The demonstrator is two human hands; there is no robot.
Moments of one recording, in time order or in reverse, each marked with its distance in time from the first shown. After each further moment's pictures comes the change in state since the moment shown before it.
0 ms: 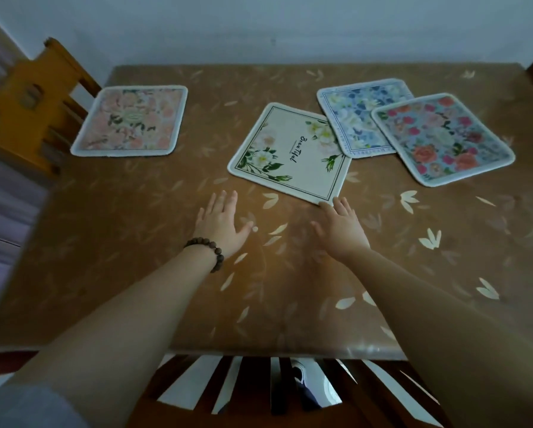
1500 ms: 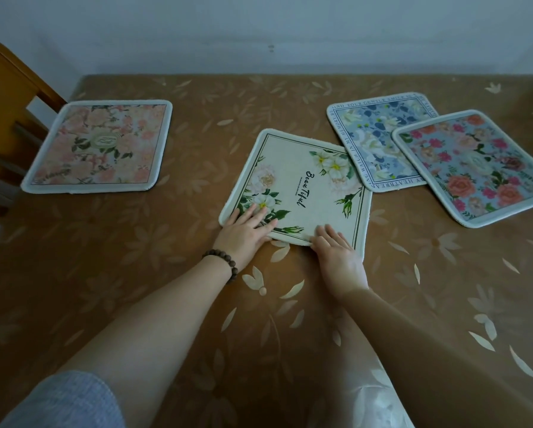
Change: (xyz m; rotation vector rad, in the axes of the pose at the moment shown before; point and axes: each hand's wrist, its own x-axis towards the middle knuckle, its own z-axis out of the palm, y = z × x) left_hand 0.155 -0.017 0.055 0.108 0.002 0.463; right_hand 0.096 -0.008 0.057 -0.059 0.122 -0.149
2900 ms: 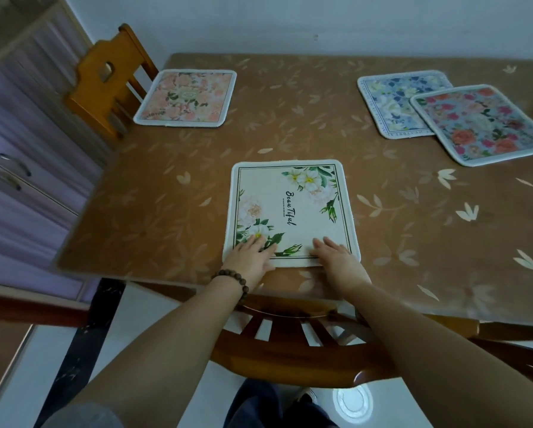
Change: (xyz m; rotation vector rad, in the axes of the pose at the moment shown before) left_hand -0.285 0.105 0.008 -0.056 -0.315 -0.257; right_hand -0.221 -0.067 0.012 0.024 -0.322 -0.115
